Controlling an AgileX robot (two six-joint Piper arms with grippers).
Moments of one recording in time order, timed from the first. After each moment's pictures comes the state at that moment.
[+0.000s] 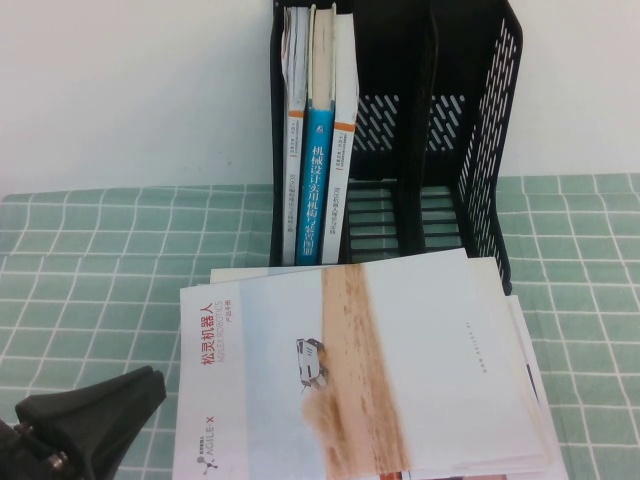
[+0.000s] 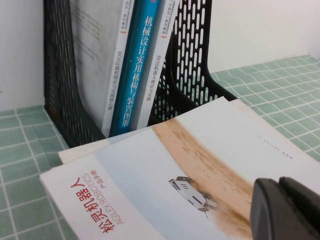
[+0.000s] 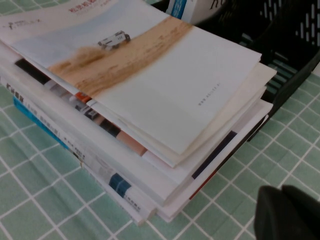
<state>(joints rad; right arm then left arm) 0.62 0.14 -0.40 0.02 0.78 -0.19 -1.00 0.52 -0.35 1.14 0.37 -1.42</state>
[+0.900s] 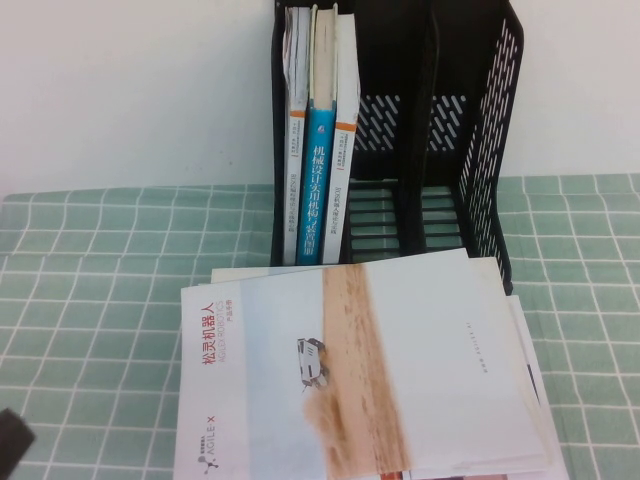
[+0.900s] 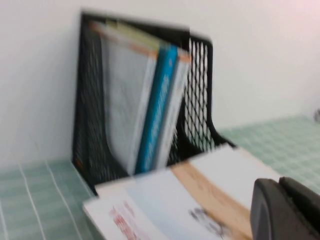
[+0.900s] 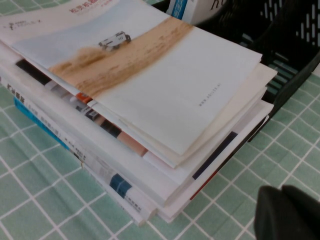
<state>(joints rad) 0.62 0.14 -0.40 0.02 0.78 -0.19 -0.80 0.08 -0.28 0.51 0.37 -0.70</state>
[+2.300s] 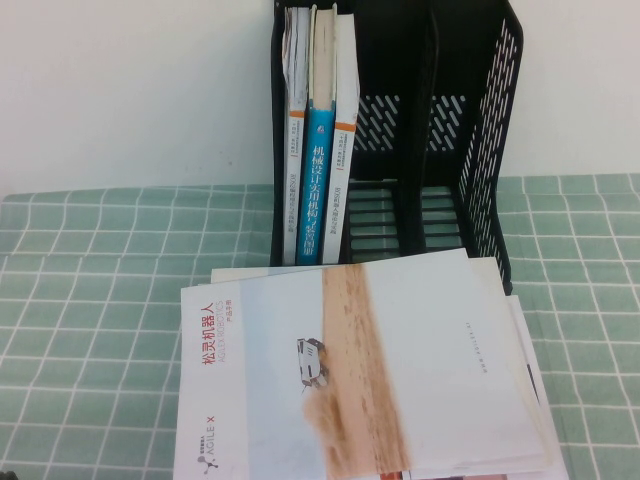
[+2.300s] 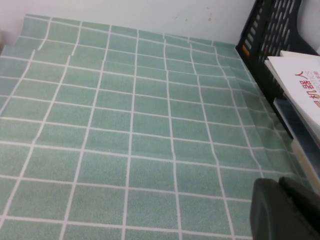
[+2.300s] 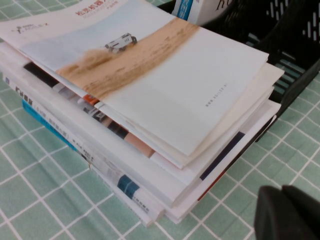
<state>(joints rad) 0.62 0.14 -0.39 0.04 0.78 -0.19 -0.17 -0.01 0.02 0.05 0.38 -0.31</state>
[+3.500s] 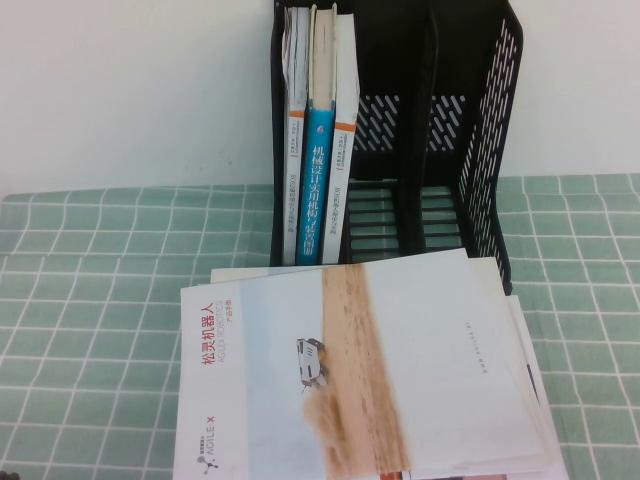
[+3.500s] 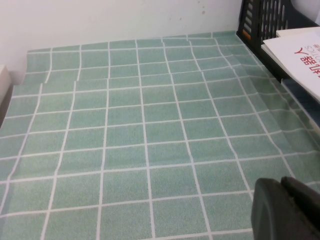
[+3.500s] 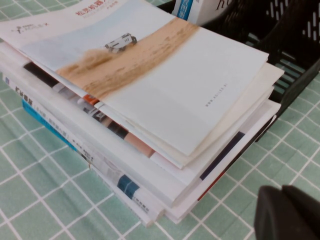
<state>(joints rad) 0.62 0.14 -0.39 0.04 0.78 -0.19 -0.17 -0.01 0.02 0.05 0.38 -0.09</state>
